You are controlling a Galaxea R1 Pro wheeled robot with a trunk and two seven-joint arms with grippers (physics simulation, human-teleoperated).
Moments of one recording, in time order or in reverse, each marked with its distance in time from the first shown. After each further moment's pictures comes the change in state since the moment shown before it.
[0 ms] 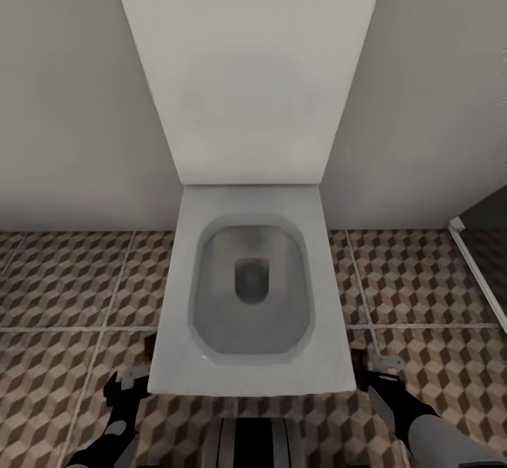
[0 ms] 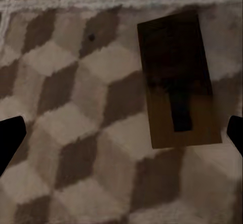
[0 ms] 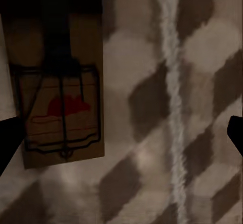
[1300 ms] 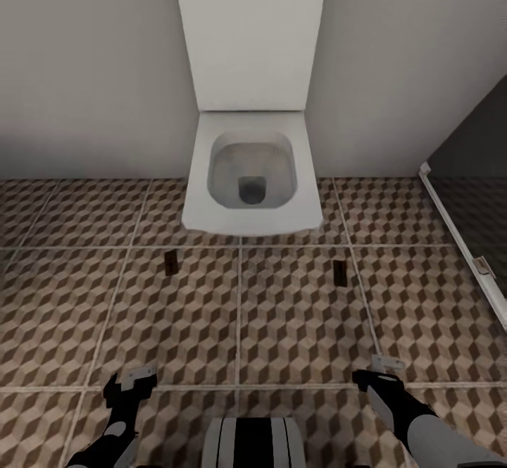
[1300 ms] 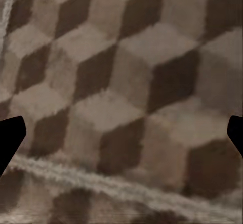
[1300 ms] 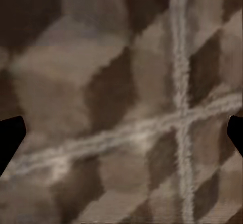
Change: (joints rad) left arm 0.000 0.000 0.003 0.006 0.002 0.003 -0.002; right arm 0.000 0.004 0.001 0.000 0.000 -0.001 0.000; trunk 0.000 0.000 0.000
